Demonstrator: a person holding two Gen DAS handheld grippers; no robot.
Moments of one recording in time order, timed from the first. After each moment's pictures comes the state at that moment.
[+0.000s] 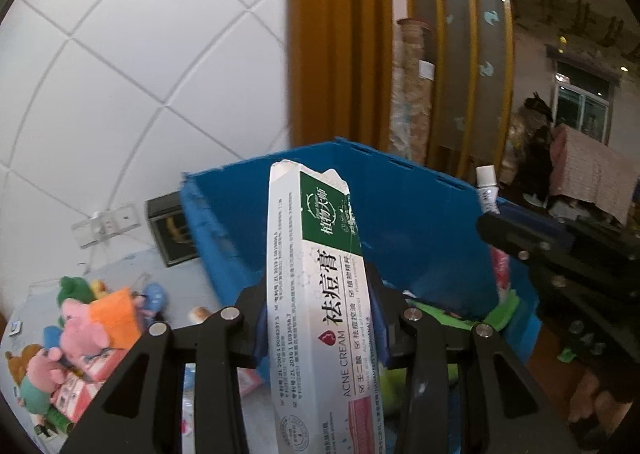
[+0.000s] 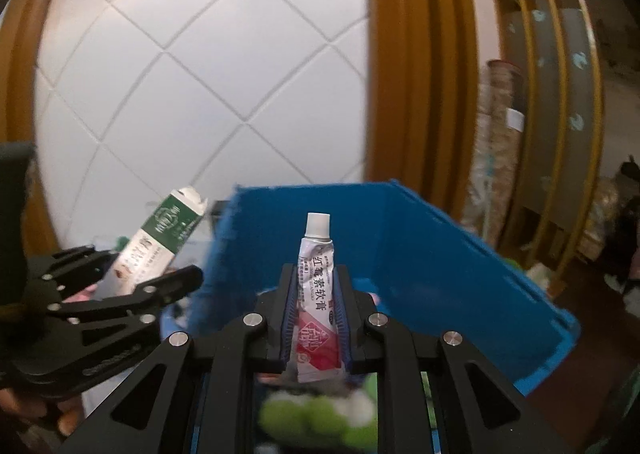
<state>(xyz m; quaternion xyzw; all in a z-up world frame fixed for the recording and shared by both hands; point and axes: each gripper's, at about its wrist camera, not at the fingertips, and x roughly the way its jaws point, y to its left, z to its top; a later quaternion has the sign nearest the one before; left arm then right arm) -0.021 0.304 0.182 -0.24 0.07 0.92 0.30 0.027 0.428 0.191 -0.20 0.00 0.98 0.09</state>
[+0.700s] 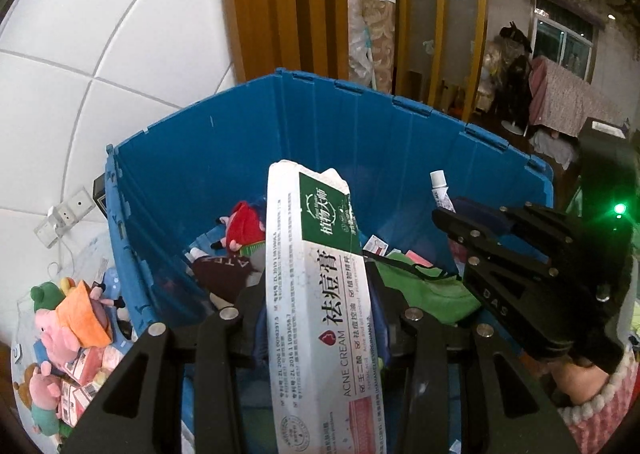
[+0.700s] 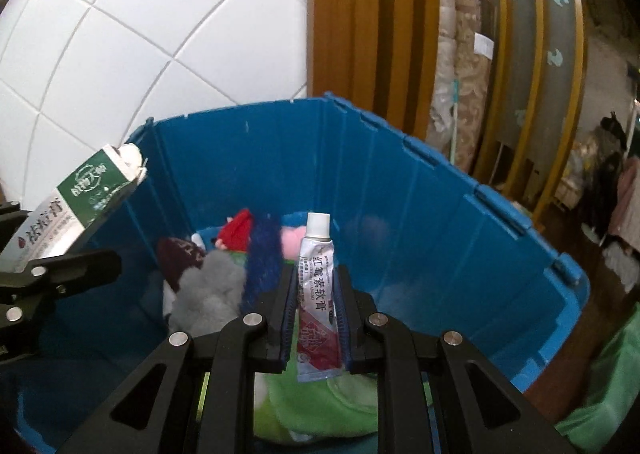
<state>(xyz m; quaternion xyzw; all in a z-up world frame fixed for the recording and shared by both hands) -0.032 0.391 0.156 -0.35 0.15 0.86 0.33 -0.005 0.533 0.117 -0.31 0.04 0.94 0.14</state>
